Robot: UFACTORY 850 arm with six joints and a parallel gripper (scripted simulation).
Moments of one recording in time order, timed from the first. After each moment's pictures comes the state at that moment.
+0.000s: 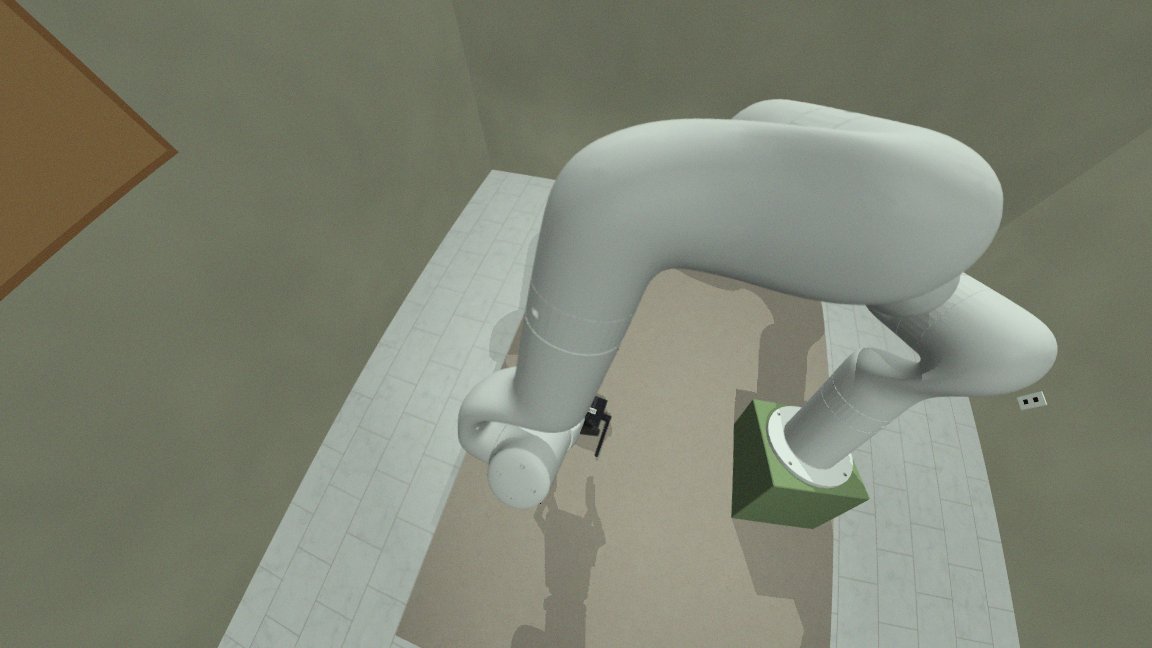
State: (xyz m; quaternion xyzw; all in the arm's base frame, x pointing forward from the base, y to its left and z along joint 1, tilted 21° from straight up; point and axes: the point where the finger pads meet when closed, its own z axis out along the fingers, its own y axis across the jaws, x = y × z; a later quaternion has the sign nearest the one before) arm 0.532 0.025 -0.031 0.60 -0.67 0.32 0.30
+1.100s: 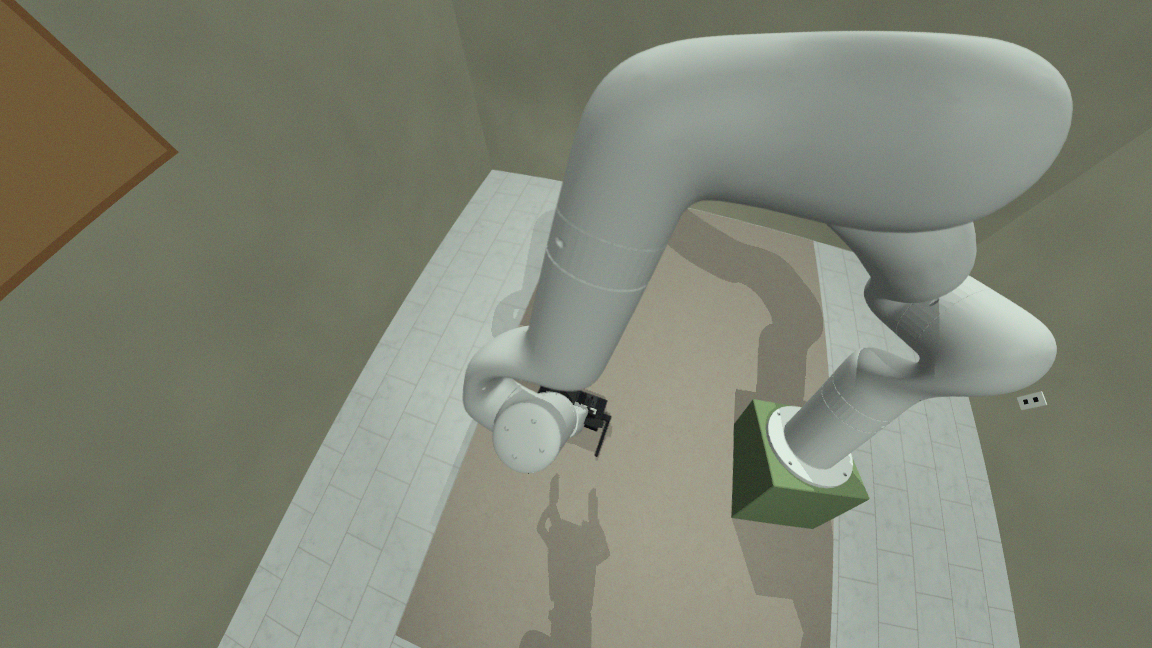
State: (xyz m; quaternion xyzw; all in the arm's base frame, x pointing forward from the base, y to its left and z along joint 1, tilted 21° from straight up) arm 0.528 0.033 -0.011 0.63 -0.69 0.26 0.25
